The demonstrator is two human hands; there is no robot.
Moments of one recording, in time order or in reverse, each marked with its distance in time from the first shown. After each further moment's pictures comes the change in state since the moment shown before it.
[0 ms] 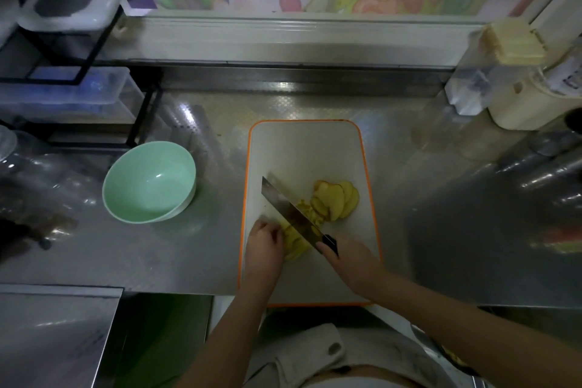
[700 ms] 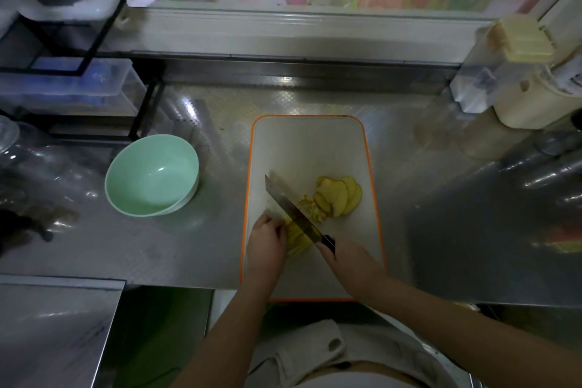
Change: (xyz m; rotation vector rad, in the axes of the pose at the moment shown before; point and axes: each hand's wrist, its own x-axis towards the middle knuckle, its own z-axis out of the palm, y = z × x) left_hand 0.001 -0.001 0.000 0.027 0.002 0.032; right_hand -0.002 -0.005 0.011 -0.016 -0.043 0.054
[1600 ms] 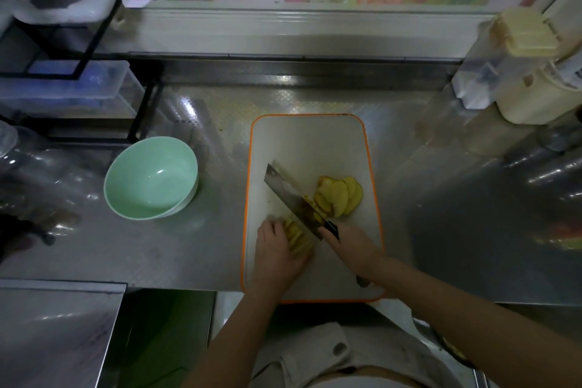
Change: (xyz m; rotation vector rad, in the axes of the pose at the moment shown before) left_hand -0.013 -0.007 0.017 0.198 -0.112 0.094; right_hand 0.027 0.010 -0.010 0.083 0.050 -0.067
